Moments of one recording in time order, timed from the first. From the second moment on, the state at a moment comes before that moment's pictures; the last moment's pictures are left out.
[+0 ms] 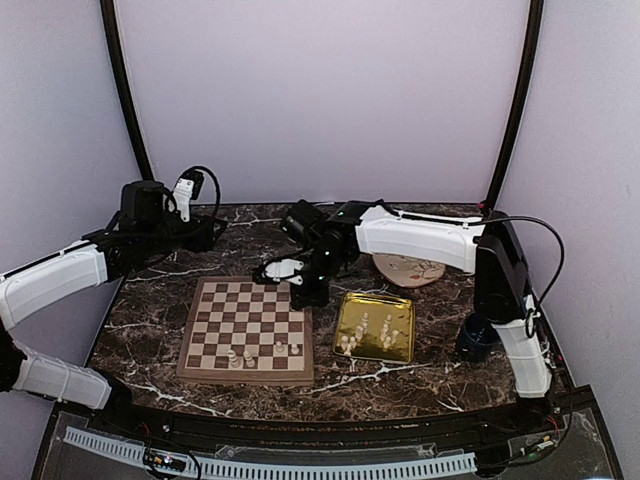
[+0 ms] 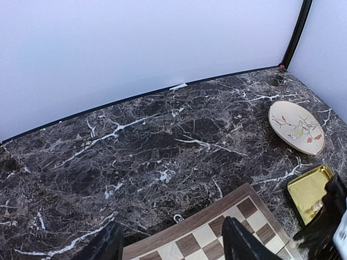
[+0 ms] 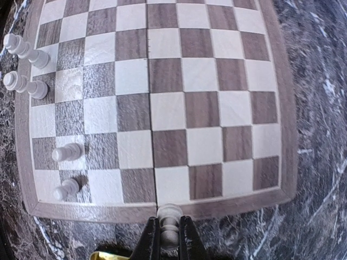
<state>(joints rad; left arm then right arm) -0.40 1.21 0.87 -0.08 0.06 -0.05 0.96 2.20 1.97 -0.92 -0.22 -0.56</state>
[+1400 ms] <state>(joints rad) -0.75 1.69 1.28 -0.66 0.18 0.06 0.39 1.26 0.94 -0.41 -0.43 -0.46</state>
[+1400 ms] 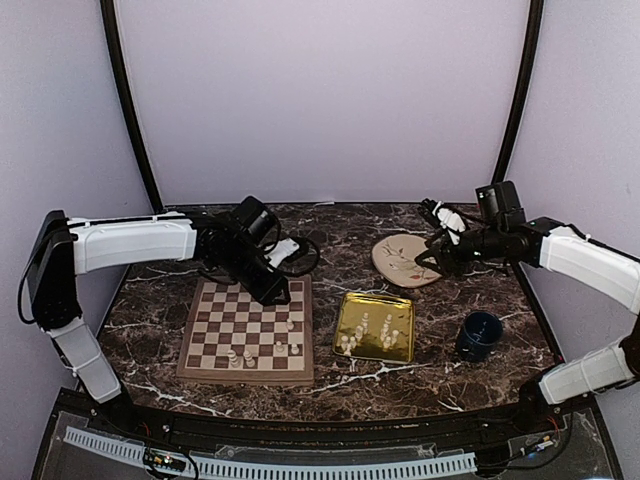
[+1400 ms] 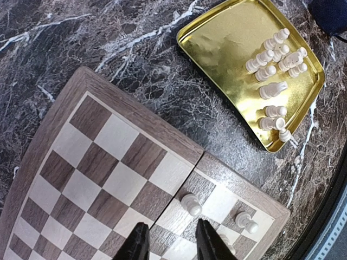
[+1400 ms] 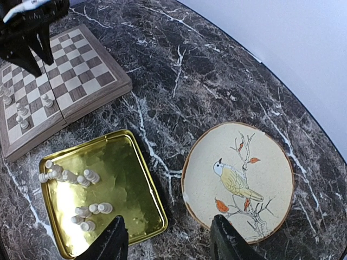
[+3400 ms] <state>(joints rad) -0.85 1.70 1.20 -0.90 0.13 0.06 0.39 1.33 0.93 -0.35 -0.54 -0.48</state>
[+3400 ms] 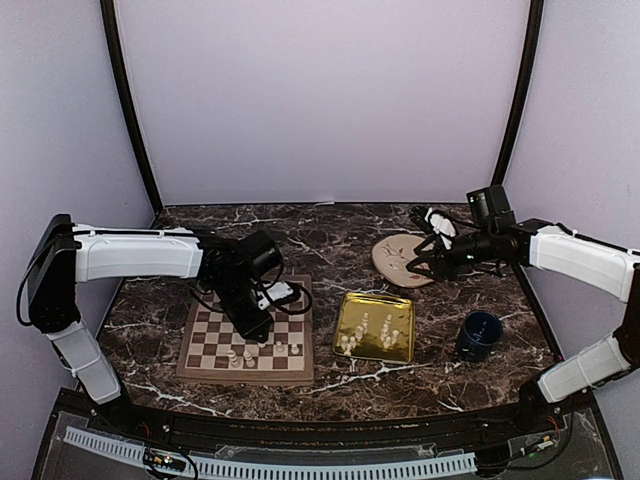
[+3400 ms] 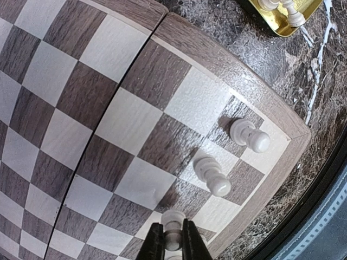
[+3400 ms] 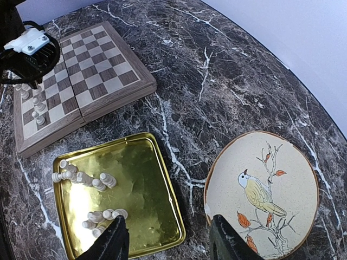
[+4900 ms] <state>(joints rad) -0.86 1.71 1.20 -0.86 0.17 0.06 0.40 1.36 0.94 -0.38 -0.54 -0.50</state>
